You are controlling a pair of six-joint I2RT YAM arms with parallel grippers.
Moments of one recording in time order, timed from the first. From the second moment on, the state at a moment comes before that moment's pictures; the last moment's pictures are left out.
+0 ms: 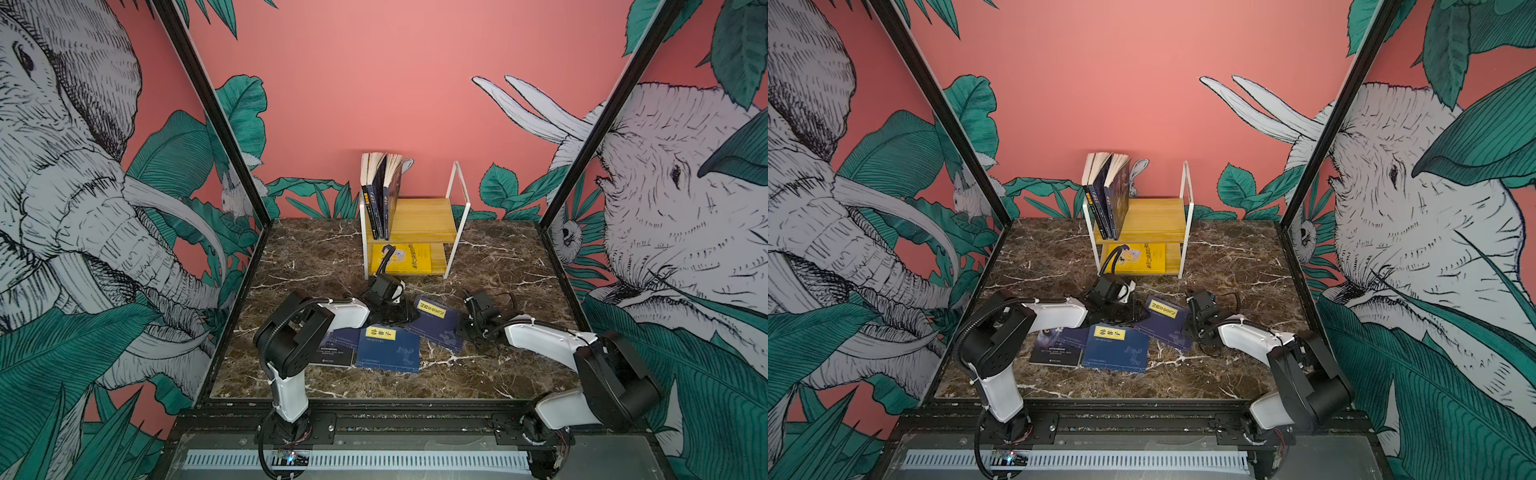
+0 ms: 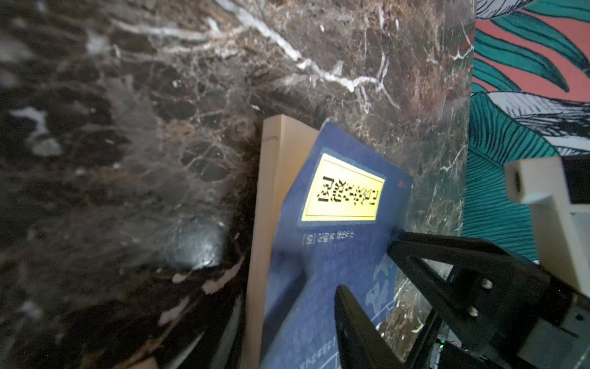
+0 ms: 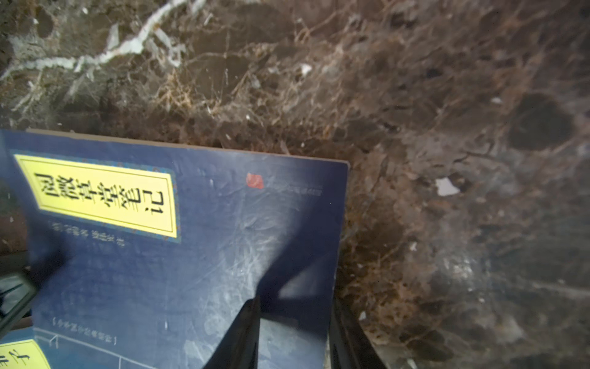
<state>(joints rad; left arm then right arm) -0.70 1.81 0.92 0.06 0.43 -0.80 0.53 1.44 0.66 -0.33 -0.03 0.83</state>
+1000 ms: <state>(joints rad) -0.57 1.54 0.89 0.13 0.63 -0.97 0.84 1.01 0.74 -0.54 0.34 0.57</state>
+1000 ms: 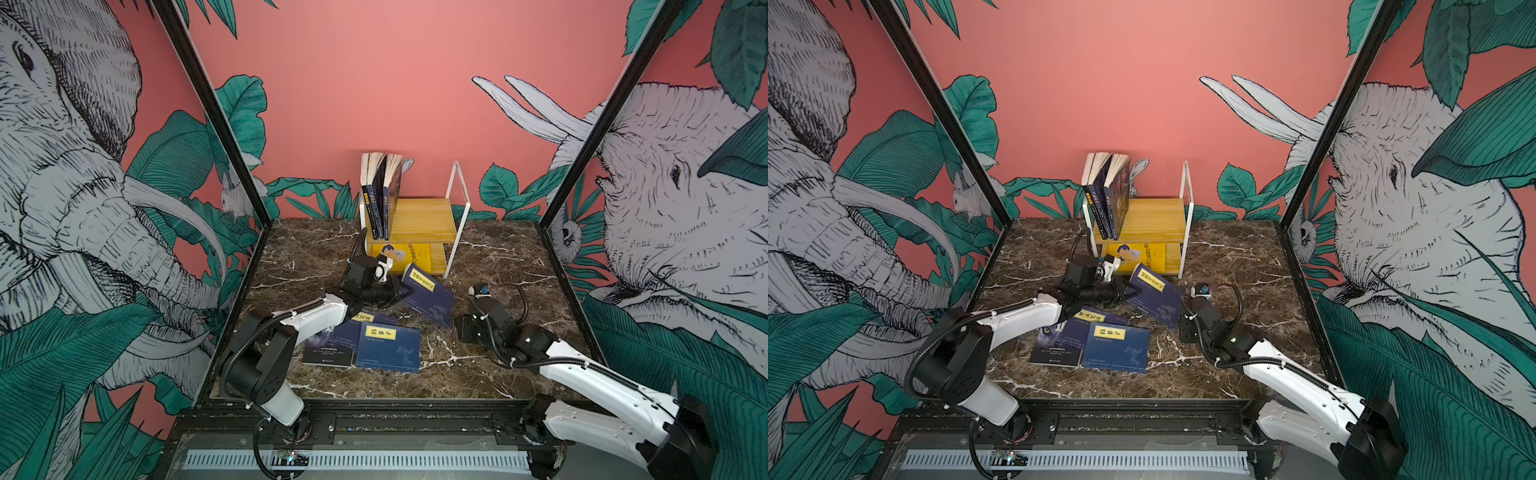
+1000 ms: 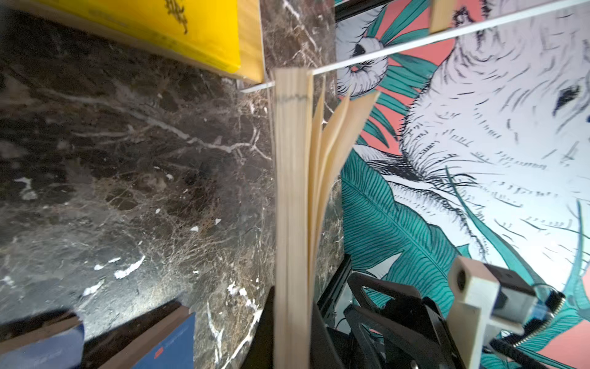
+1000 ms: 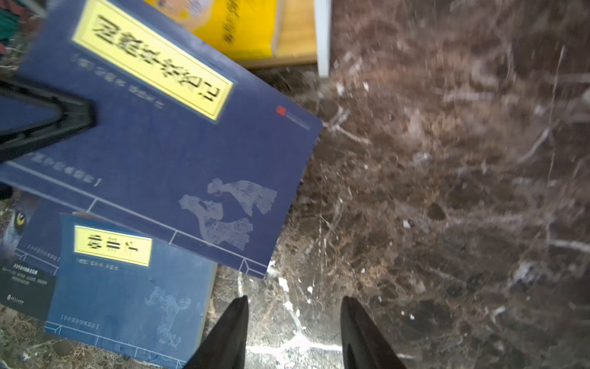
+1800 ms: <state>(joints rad) -0.42 1.25 0.74 0.00 0.71 -0.95 1.36 1.59 0.89 0.16 1.10 -0.63</state>
